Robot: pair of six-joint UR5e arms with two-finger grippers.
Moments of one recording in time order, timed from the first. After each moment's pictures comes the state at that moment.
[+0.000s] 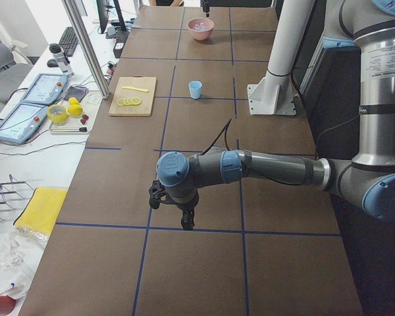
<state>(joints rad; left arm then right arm) -1.60 -1.47 -1.78 -1.27 -2.43 0.19 1.31 -1.72 1.84 -1.69 2.35 -0.10</state>
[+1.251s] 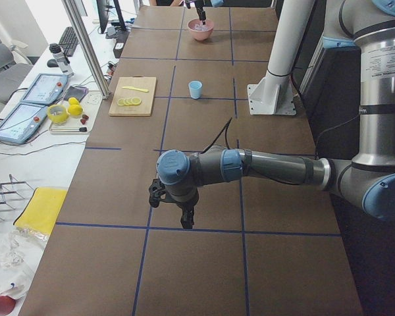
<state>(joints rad) -1.60 -1.47 -1.79 -1.27 -2.43 0.19 1.26 -1.68 1.68 -1.50 2.35 -0.08</state>
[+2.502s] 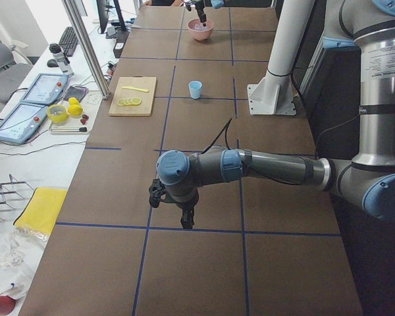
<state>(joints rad) -1.60 -1.47 -1.79 -1.27 -2.43 0.20 1.24 -1.68 1.68 -1.50 2.35 -0.08</state>
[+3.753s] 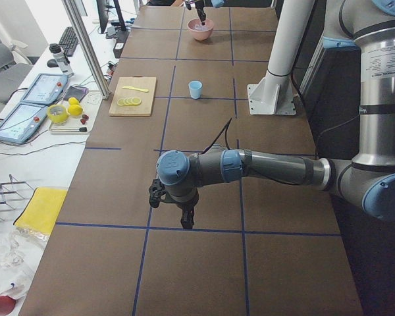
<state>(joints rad) -1.60 -1.47 -1.79 -1.27 -2.43 0.19 1.25 -1.69 1.72 -1.50 2.34 -0.09</state>
